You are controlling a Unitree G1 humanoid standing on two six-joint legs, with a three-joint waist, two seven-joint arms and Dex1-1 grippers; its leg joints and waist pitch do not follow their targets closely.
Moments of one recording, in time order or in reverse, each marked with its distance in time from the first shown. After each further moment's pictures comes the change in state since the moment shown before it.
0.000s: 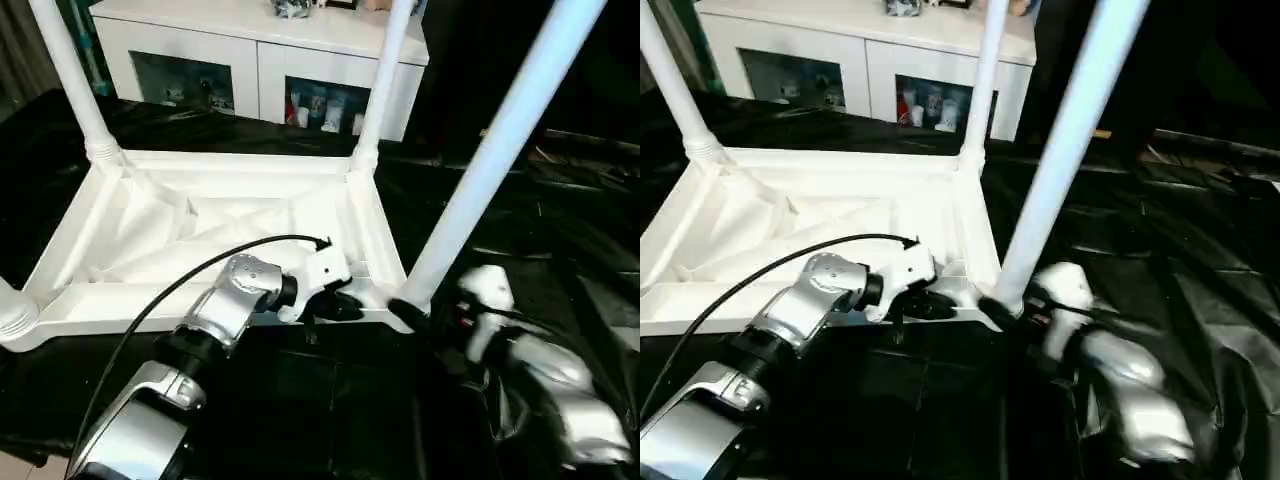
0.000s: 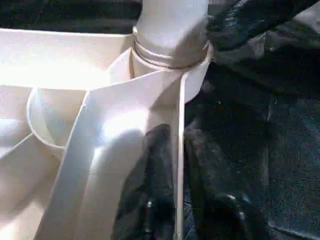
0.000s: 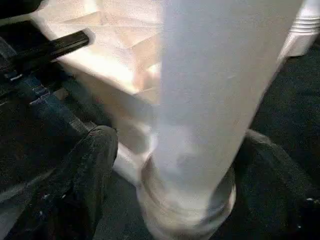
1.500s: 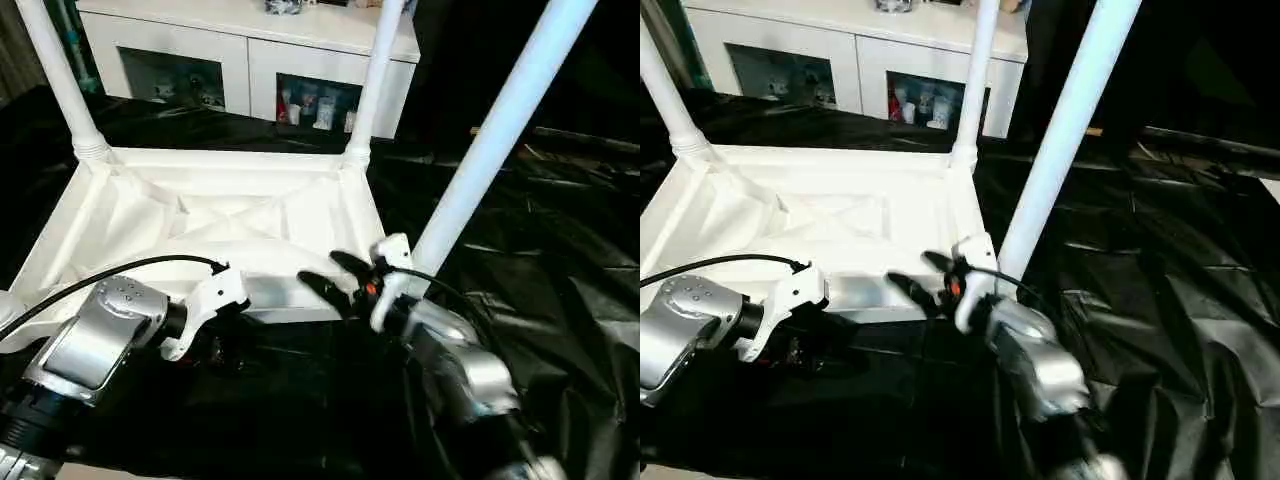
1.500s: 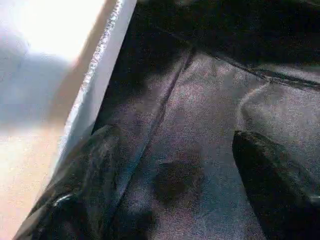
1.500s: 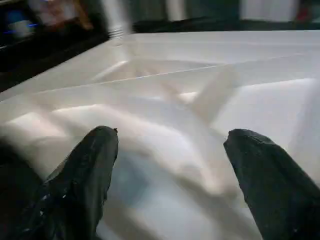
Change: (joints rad) left arm 0.310 0.486 0.054 -0.623 -0.143 0.472 -0.170; right arm -0.296 0.365 0.124 0.244 0.003 0.048 -0.279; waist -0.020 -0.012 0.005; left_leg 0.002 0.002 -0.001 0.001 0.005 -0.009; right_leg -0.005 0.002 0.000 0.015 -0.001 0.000
